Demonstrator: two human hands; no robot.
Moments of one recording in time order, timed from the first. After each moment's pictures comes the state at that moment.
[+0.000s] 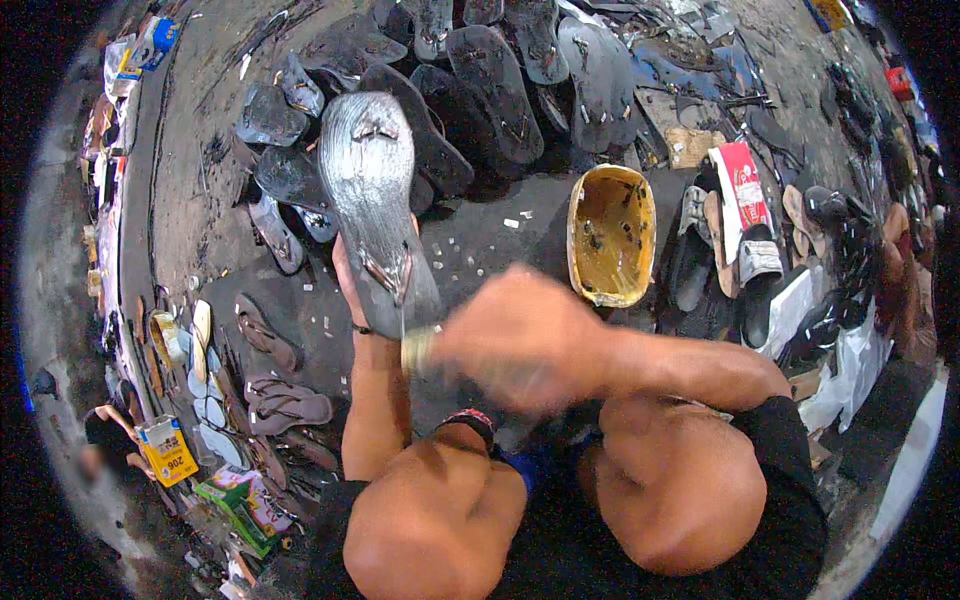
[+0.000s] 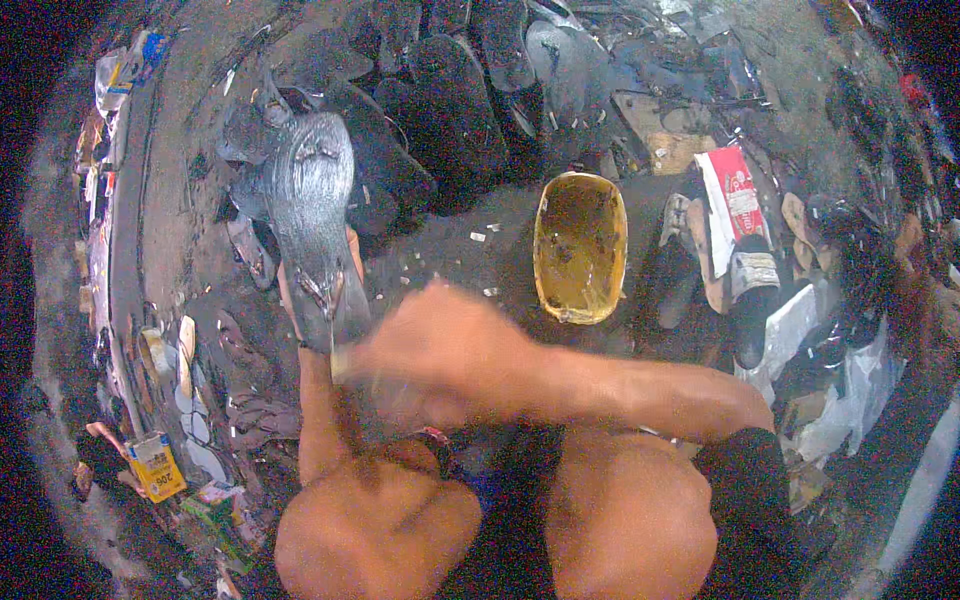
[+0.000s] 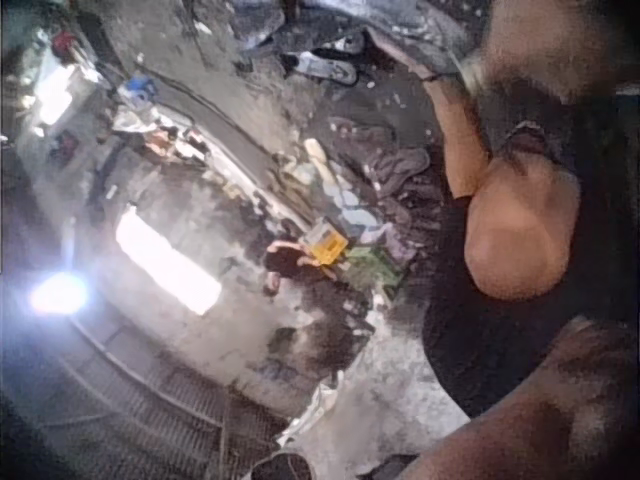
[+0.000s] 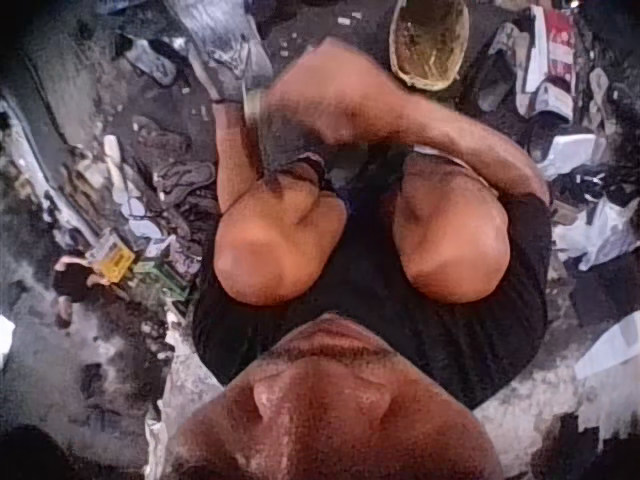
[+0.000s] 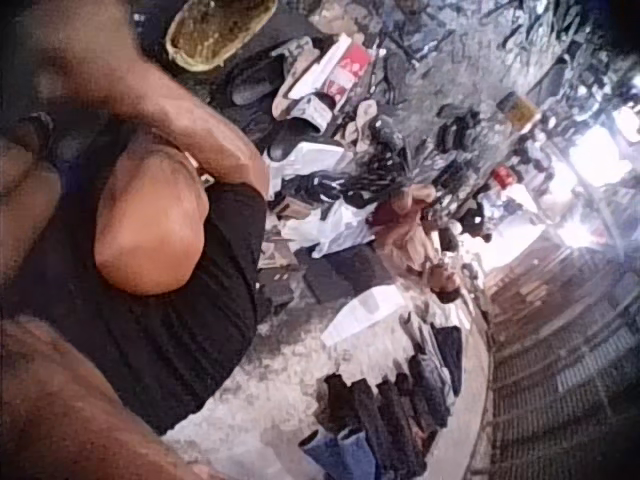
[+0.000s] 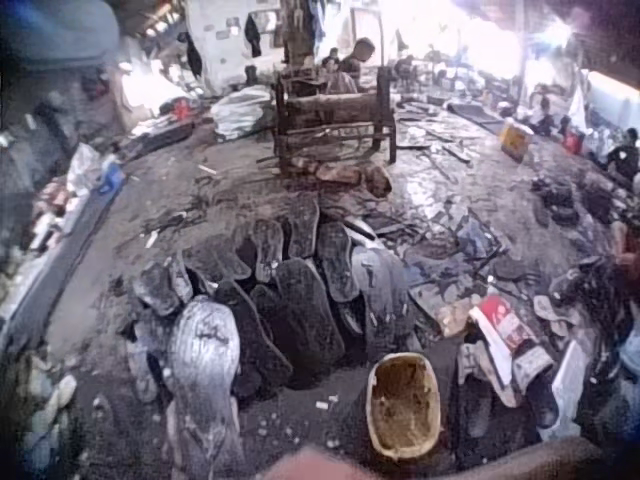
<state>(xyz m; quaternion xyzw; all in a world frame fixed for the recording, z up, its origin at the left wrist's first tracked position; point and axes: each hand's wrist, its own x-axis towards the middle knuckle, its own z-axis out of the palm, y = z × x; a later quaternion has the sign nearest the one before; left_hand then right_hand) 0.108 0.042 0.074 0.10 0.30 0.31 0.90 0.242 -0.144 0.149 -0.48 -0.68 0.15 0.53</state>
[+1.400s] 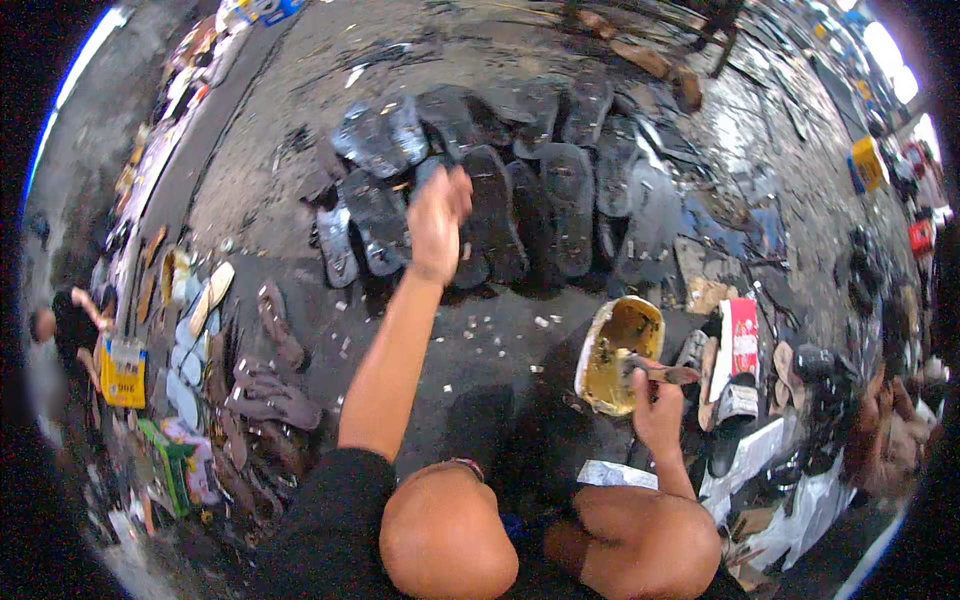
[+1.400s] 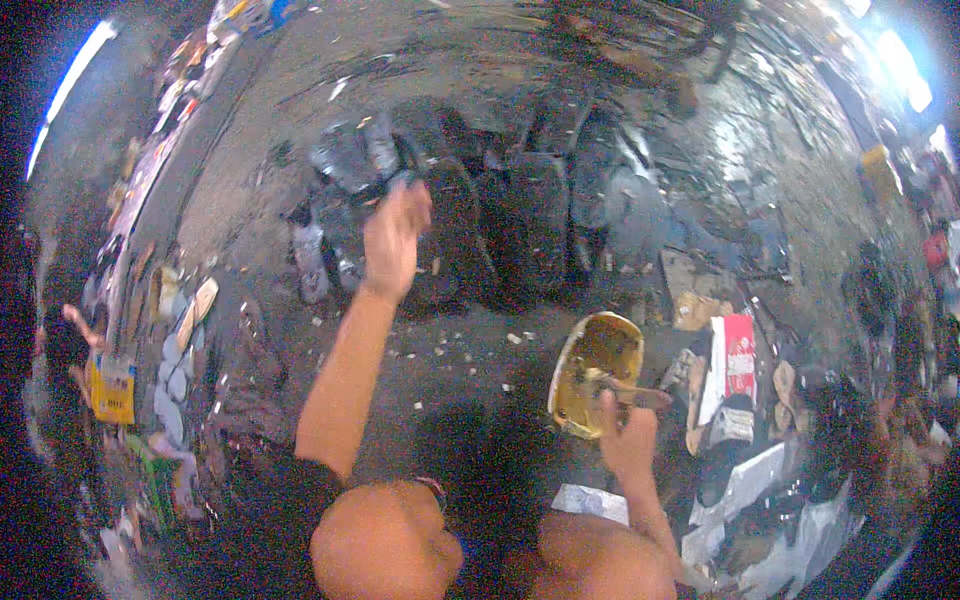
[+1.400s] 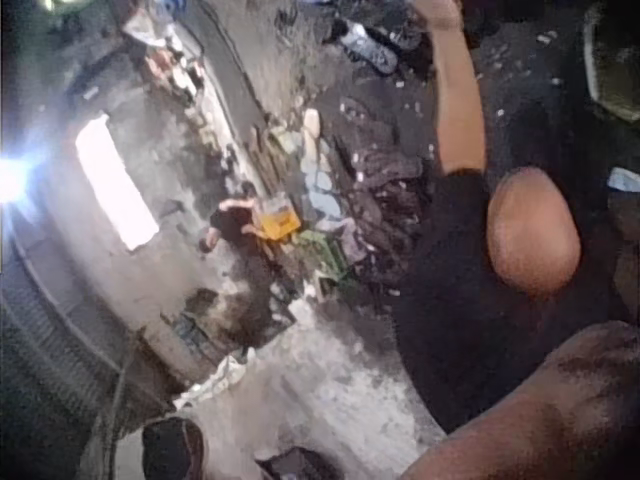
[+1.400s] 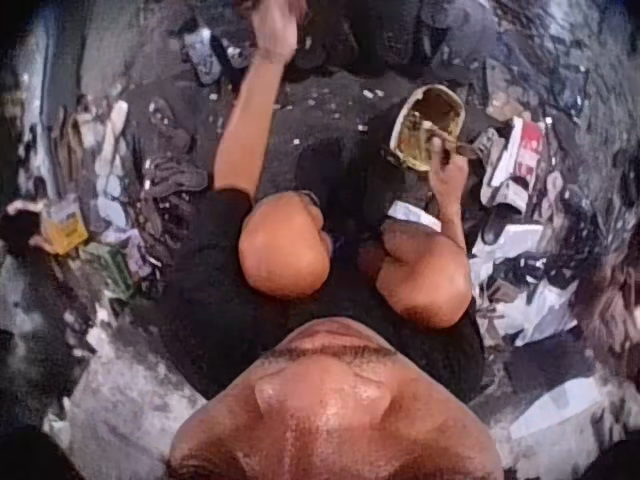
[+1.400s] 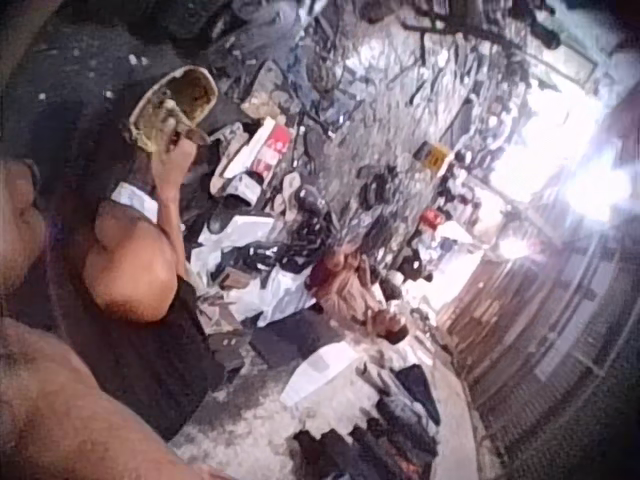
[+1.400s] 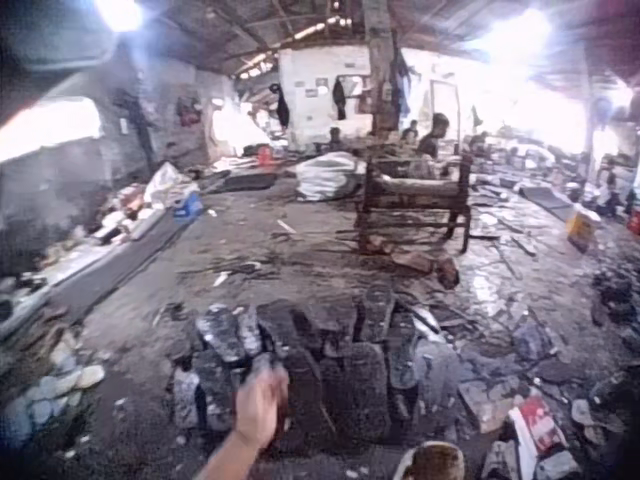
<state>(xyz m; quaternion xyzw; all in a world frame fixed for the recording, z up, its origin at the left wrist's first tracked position) 0.211 0.130 0.050 0.38 0.26 0.43 0.78 0.320 -0.276 0.072 -0.87 -0.27 0.17 0.38</state>
